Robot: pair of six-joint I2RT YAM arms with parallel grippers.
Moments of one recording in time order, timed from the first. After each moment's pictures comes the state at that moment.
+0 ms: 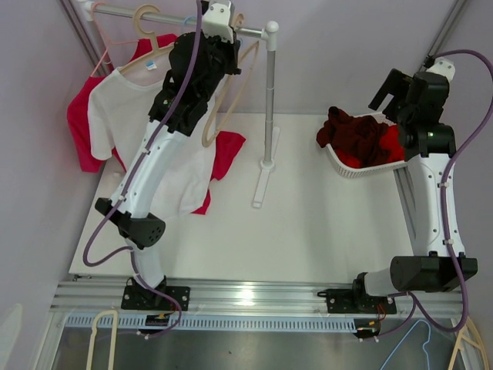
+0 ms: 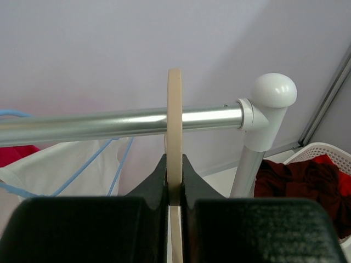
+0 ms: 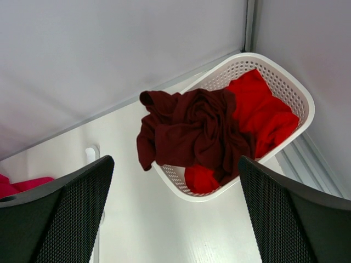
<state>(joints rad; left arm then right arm) -0.58 1.86 2.40 -0.43 -0.22 0.03 -0.03 1.42 1.76 -0.66 0.24 0.32</state>
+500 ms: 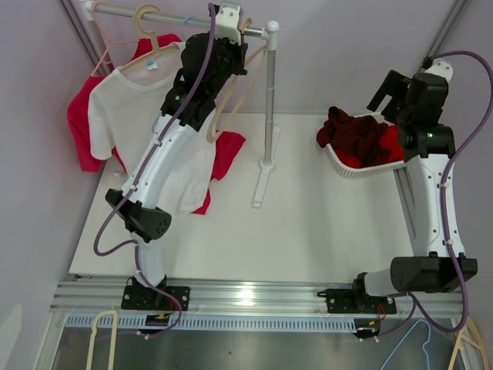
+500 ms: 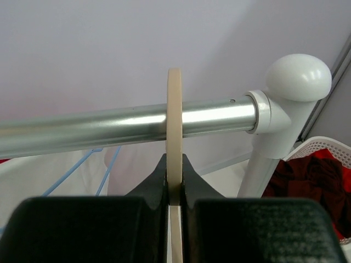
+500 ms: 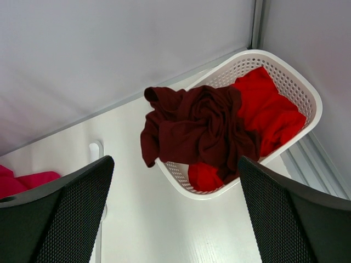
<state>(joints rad) -0.55 1.94 2.41 -0.37 -0.15 0.02 -0.03 1.41 1.75 -0.65 0.21 0.32</state>
